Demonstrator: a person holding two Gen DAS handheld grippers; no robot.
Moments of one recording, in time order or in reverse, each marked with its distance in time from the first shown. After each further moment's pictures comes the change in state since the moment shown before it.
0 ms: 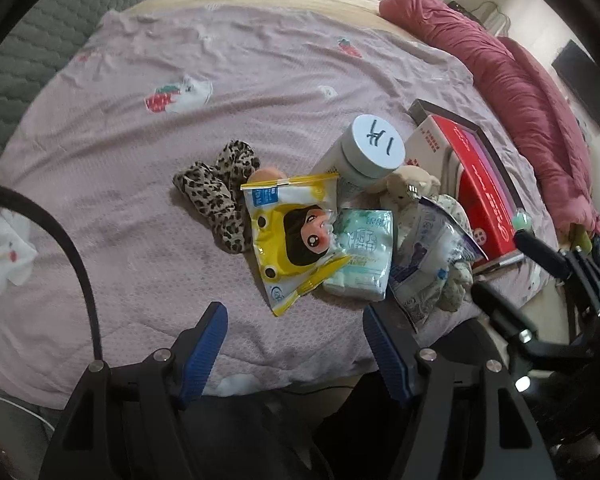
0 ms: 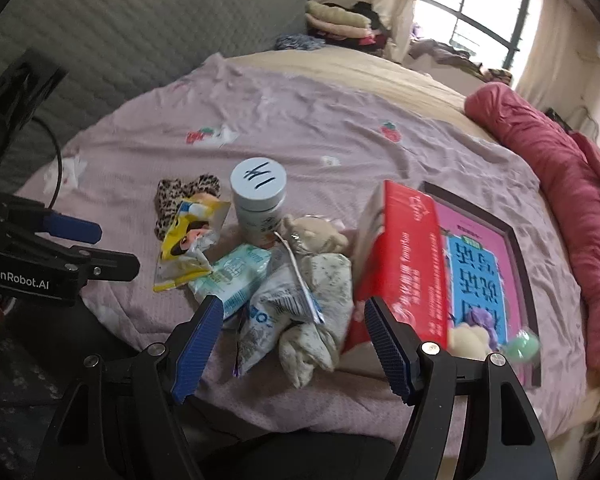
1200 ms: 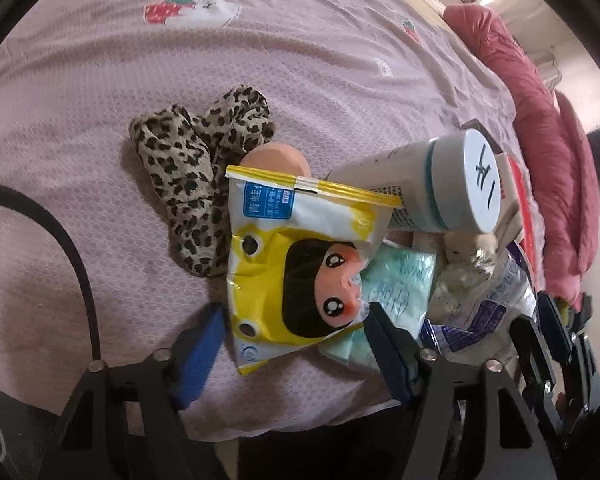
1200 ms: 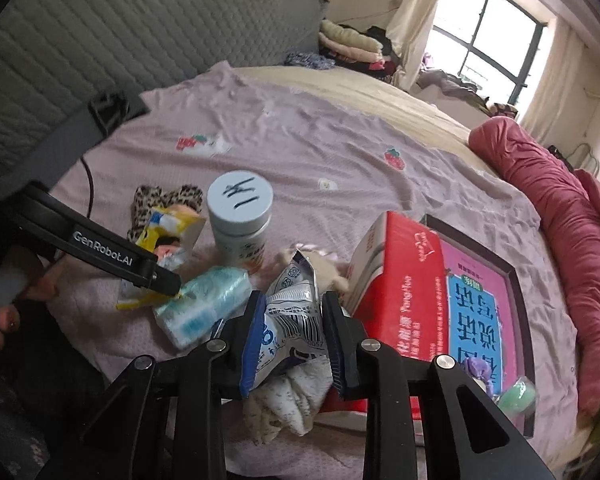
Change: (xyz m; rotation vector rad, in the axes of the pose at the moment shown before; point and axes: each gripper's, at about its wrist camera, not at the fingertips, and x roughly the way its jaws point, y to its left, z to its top) left arm 0.088 0.025 0.035 -0.298 0.138 -0.119; right arm 0.024 -0.023 0.011 -0.035 -0.099 -0.021
